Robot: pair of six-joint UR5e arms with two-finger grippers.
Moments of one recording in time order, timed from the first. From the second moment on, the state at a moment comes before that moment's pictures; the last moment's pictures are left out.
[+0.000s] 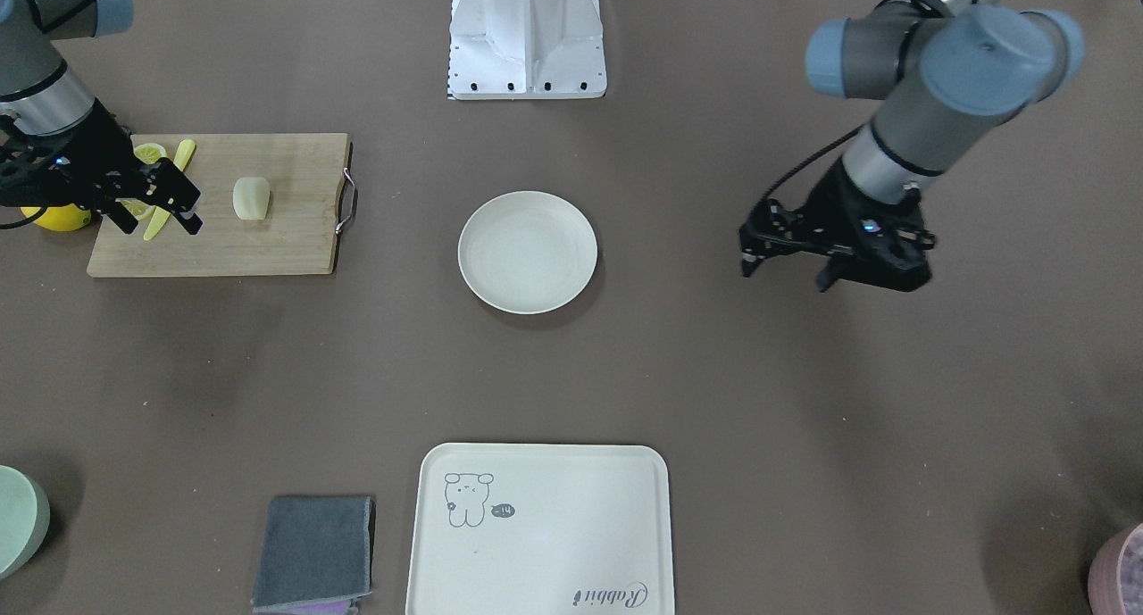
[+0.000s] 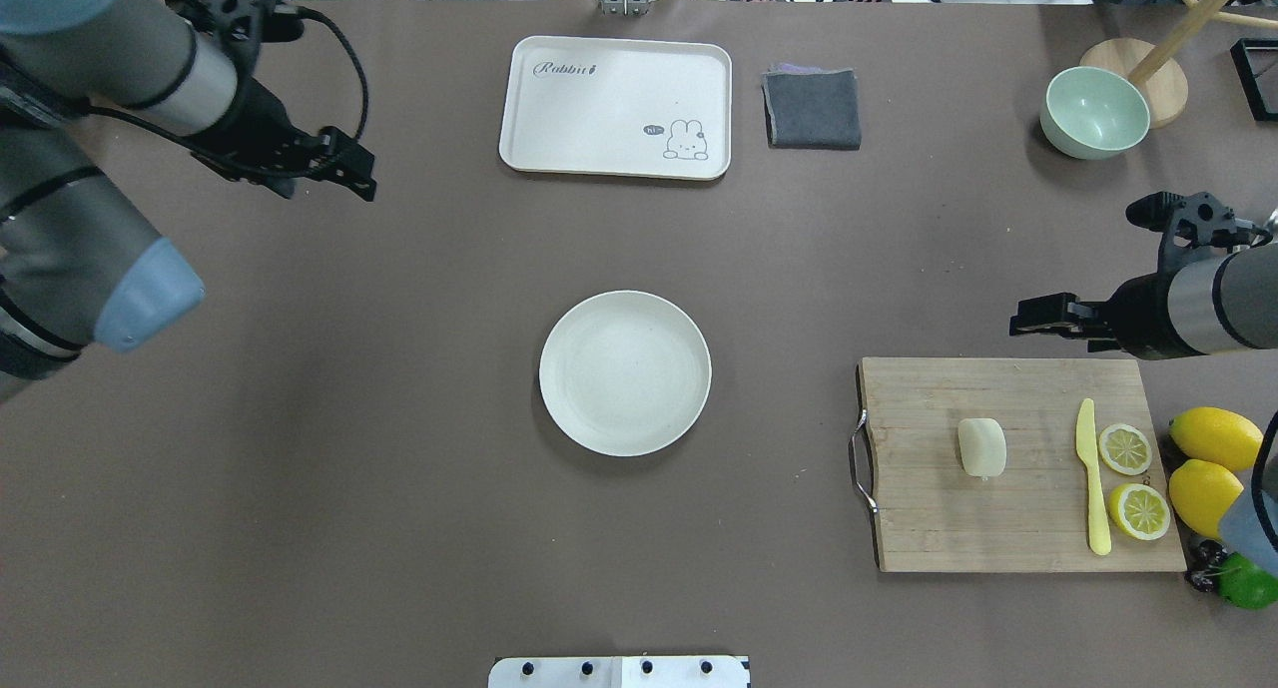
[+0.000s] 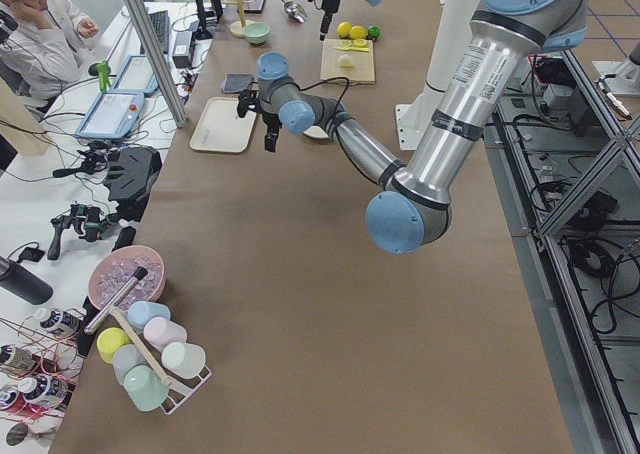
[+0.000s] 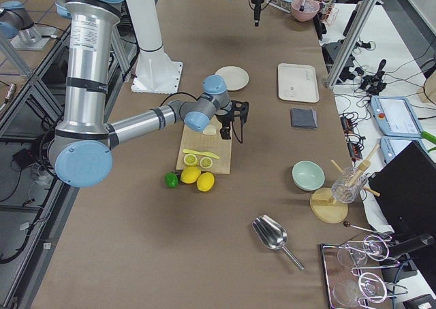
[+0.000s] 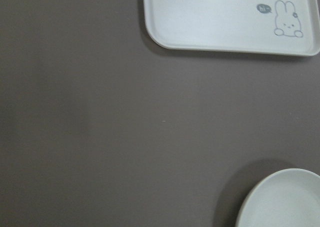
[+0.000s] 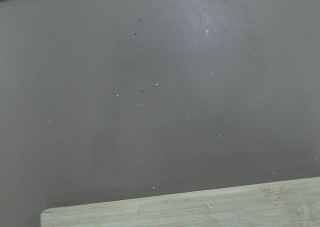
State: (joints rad) left arm -1.01 -2.00 -1.77 -1.70 -2.23 -0.73; right arm 0.77 -1.70 1.97 -0.99 1.94 1.24
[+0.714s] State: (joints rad) left arm -1.52 -1.80 -1.68 -1.41 -2.28 0.13; right arm 0.61 -1.68 1.98 -1.07 1.85 1.28
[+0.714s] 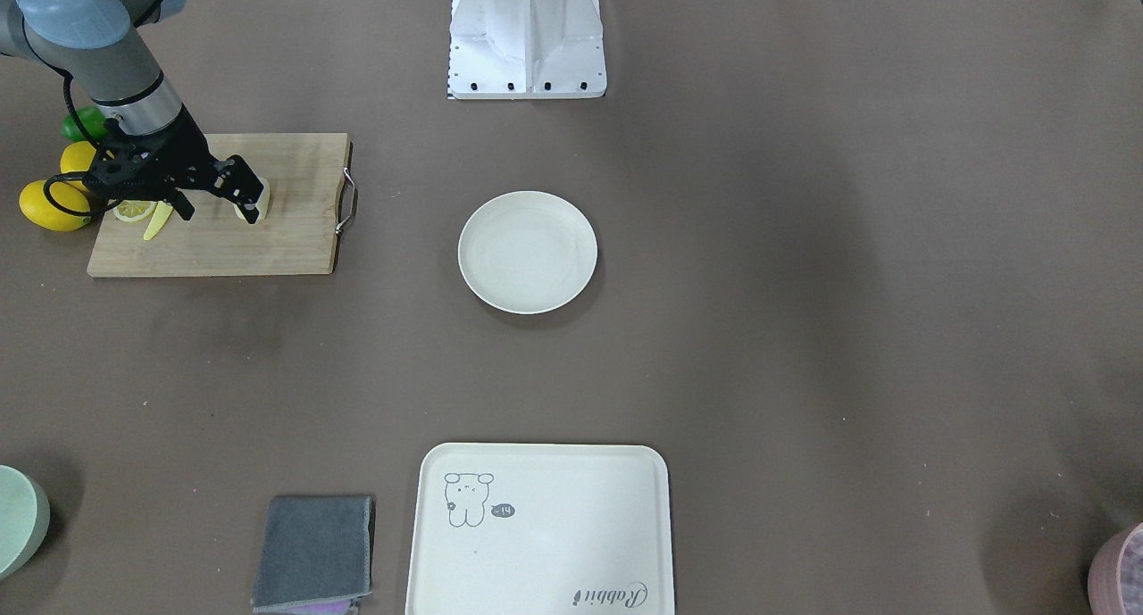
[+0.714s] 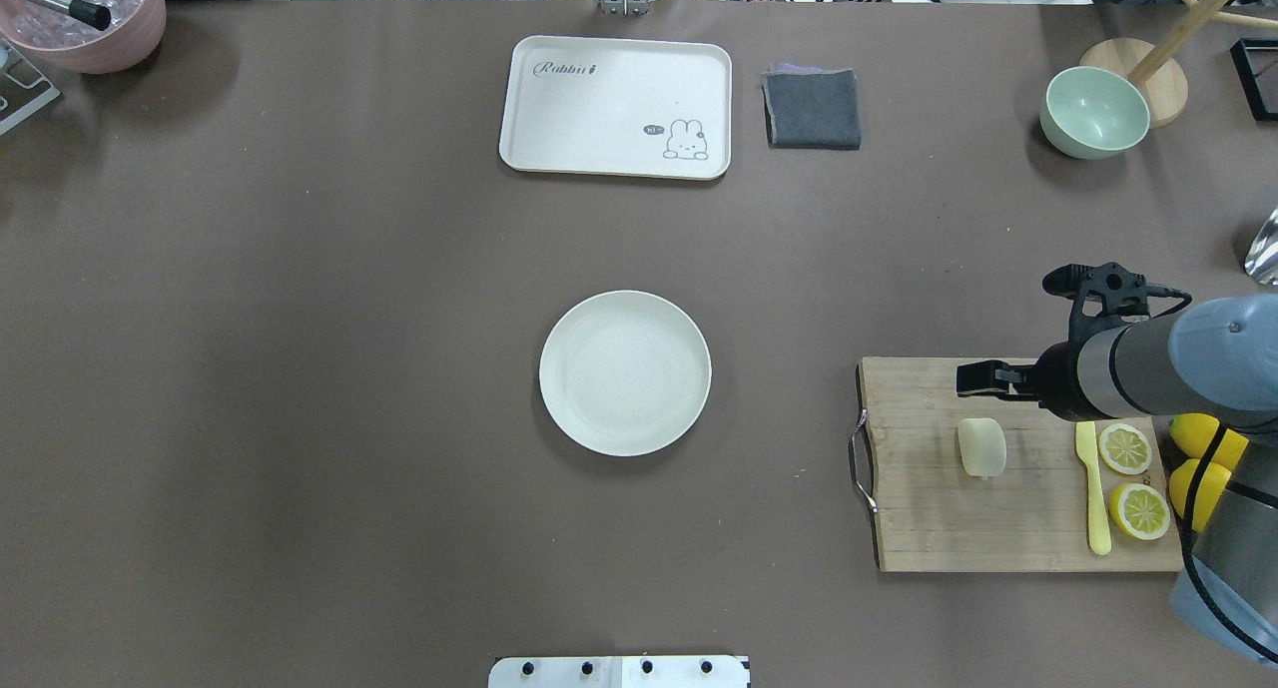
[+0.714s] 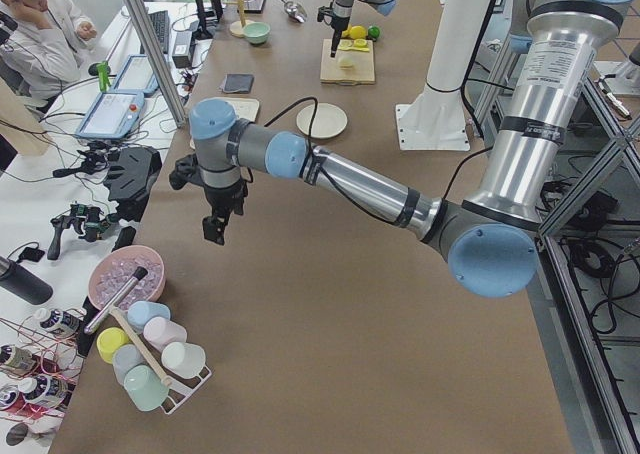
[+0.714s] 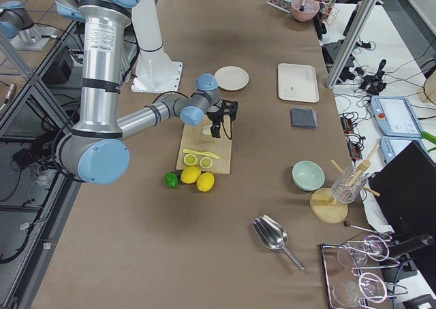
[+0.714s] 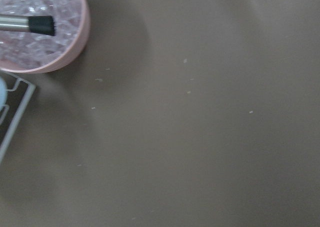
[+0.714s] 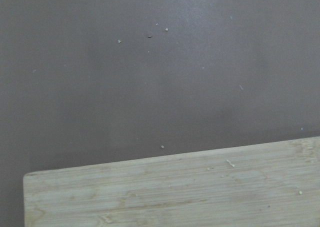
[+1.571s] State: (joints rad) left arm -1.57 -1.76 -1.63 -1.46 -2.37 0.12; right arm 0.49 -1.69 1.98 -1.07 1.80 1.29
